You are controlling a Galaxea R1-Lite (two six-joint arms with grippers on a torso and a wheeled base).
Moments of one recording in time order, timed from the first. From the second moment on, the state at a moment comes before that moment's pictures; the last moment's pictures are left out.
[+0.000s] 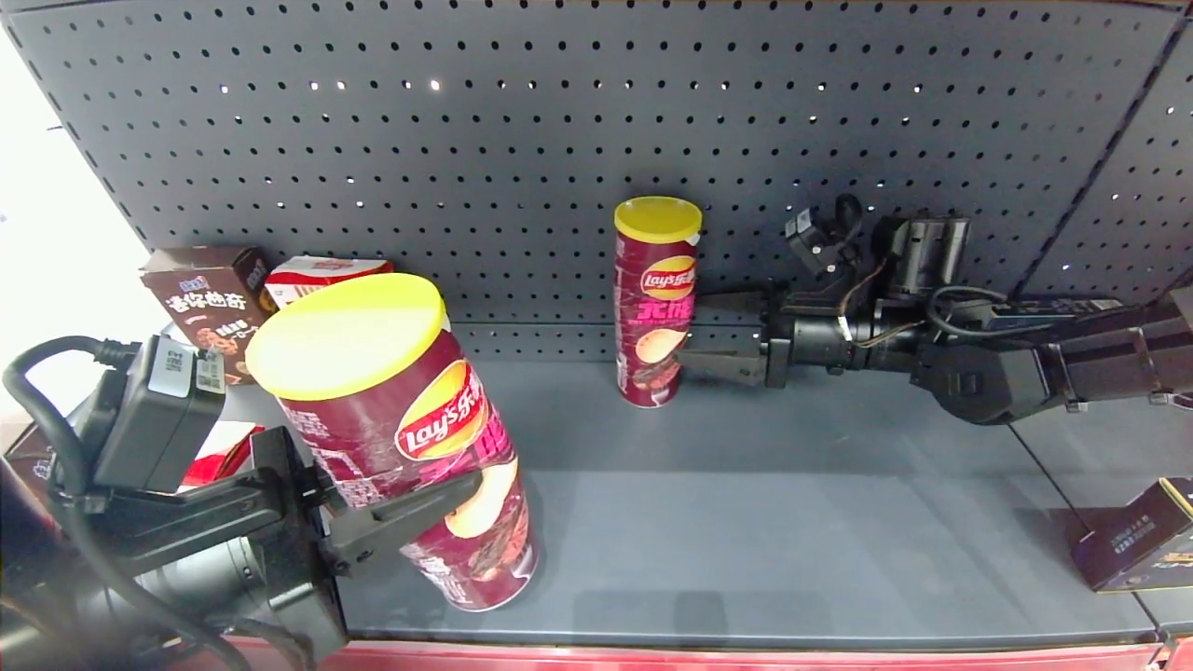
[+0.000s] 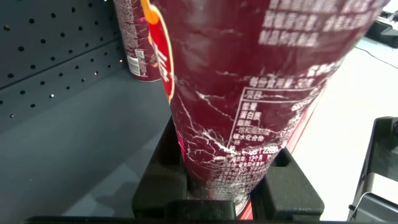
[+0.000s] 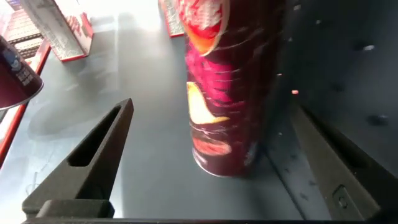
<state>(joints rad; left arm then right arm) -0.45 1.30 -0.34 -0.96 -0.49 0.04 0.37 2.01 -1.34 -0.57 0.91 -0.23</state>
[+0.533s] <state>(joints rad) -0.44 1.30 -0.33 -0.96 -0.49 0.04 0.41 2.04 -1.33 -0.57 0.91 -0.25</state>
